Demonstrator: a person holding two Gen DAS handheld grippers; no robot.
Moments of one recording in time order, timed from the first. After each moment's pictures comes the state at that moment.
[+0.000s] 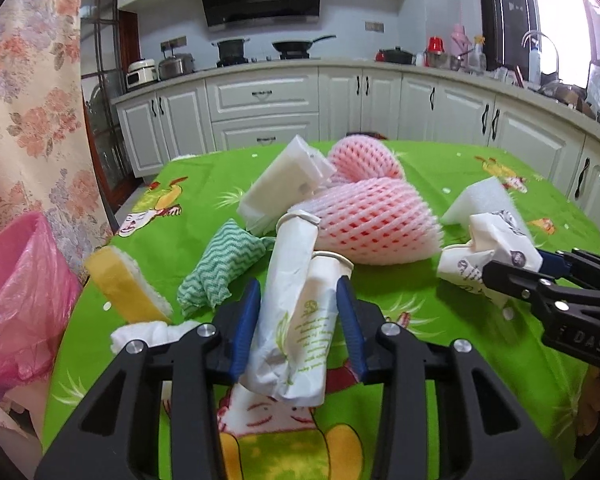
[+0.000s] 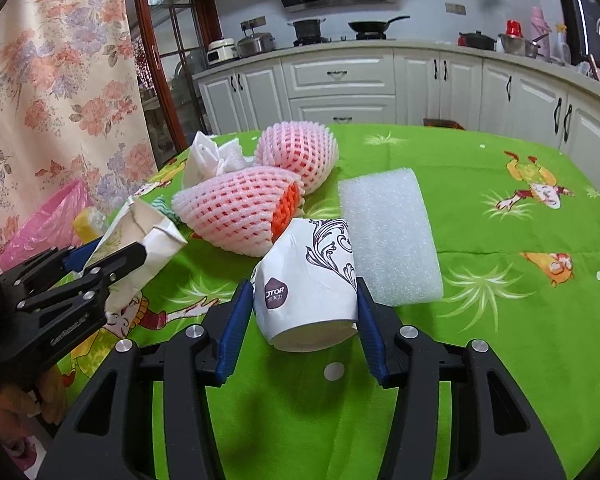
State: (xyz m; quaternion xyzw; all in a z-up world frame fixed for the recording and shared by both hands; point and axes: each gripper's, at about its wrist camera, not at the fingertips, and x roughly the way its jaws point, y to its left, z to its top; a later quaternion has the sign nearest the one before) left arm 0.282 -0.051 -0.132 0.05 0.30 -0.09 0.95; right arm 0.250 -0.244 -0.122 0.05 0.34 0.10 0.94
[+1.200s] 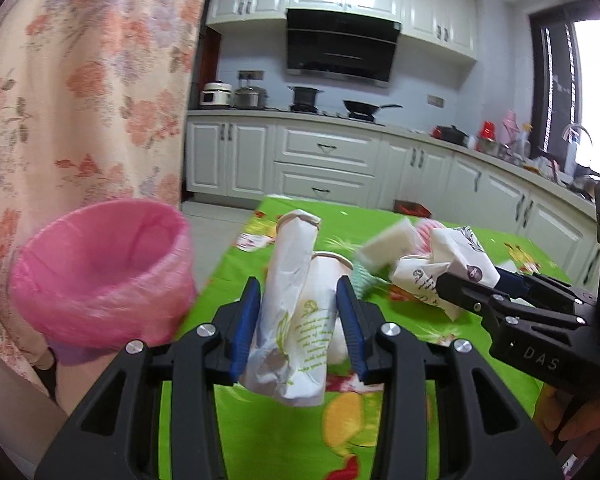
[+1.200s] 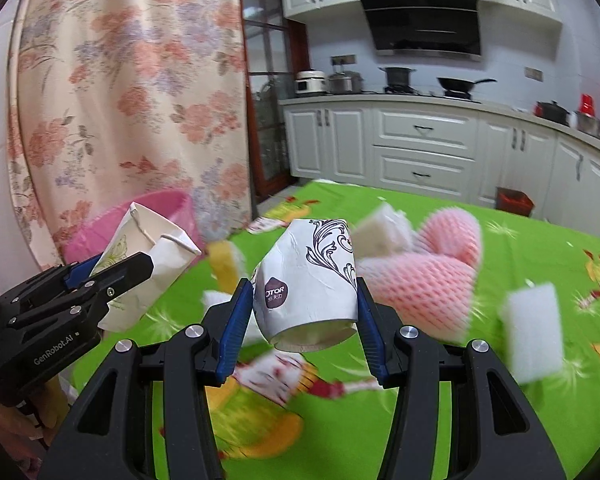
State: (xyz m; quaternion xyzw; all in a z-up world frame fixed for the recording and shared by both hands) left arm 0.194 0.073 -0.072 -0.05 0.22 -0.01 0.97; right arm 0.233 -0.115 -0.064 -0.01 0.25 0.23 0.94
